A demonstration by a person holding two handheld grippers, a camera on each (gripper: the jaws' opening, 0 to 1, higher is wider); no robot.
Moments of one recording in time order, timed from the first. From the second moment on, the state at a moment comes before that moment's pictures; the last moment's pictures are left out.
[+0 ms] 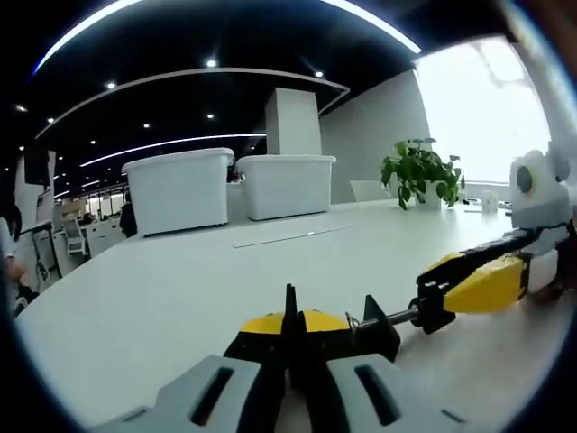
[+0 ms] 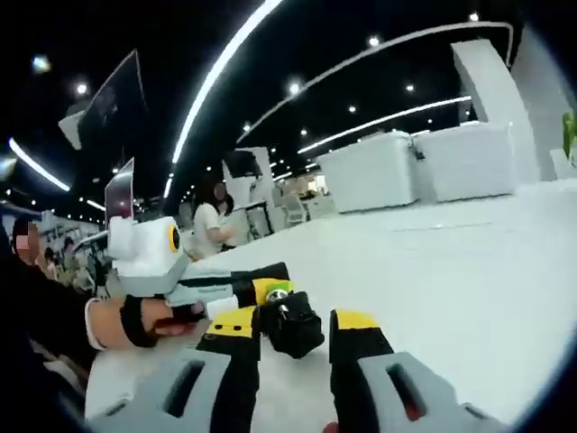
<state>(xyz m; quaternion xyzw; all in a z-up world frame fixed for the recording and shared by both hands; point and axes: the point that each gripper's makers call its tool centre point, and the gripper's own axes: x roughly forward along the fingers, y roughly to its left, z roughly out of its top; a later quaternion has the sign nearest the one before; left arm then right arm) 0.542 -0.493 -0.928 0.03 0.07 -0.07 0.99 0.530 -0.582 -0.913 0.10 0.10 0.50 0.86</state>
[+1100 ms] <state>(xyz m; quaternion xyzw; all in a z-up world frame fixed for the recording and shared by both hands) 0.544 -0.493 -0.927 0.03 0.07 -0.07 0.99 0.503 -0.567 -0.920 -0.39 -0.14 0.43 0.80</state>
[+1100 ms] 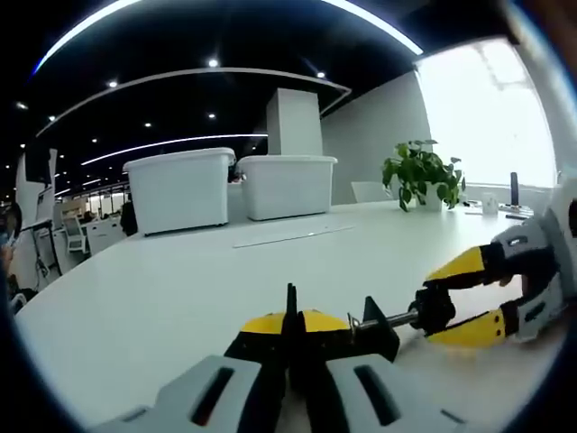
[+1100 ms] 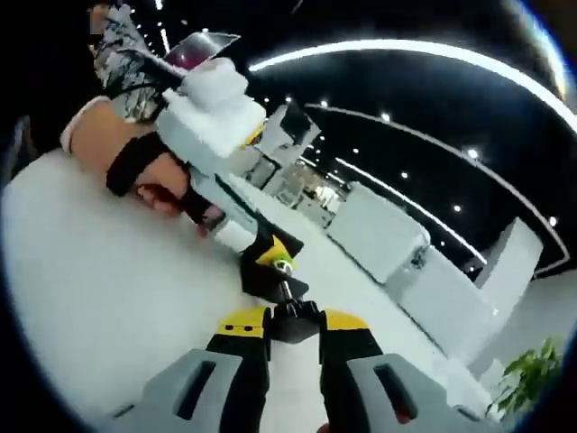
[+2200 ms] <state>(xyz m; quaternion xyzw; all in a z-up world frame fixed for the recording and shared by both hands) 0.546 -0.494 -0.926 0.02 0.07 -0.07 0.99 0.540 -0.579 -0.926 0.12 0.17 0.47 0.86</state>
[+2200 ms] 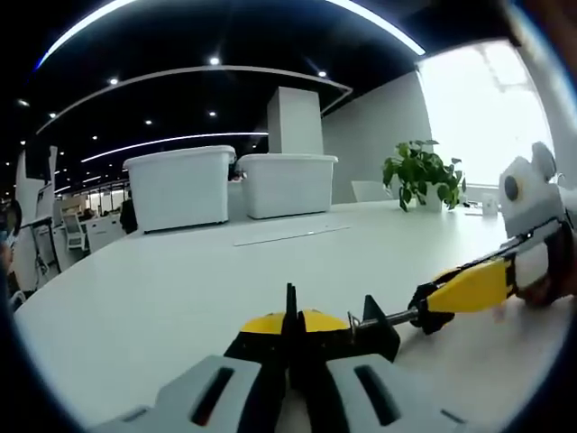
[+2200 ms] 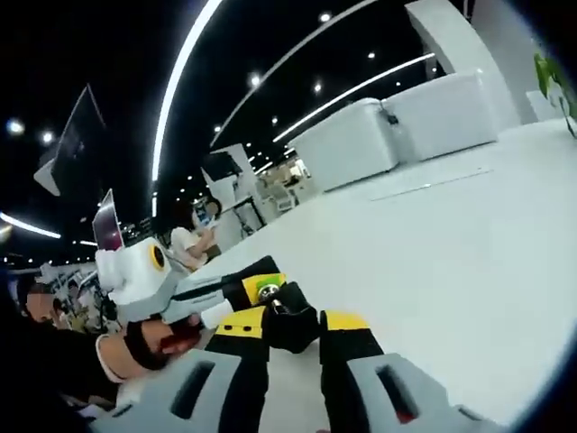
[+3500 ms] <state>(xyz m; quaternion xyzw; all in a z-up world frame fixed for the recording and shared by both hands) 0.544 -0.492 -0.927 0.03 0.07 -0.07 0.99 0.516 -0.560 -0.911 -0.28 -0.08 0.46 0.84</state>
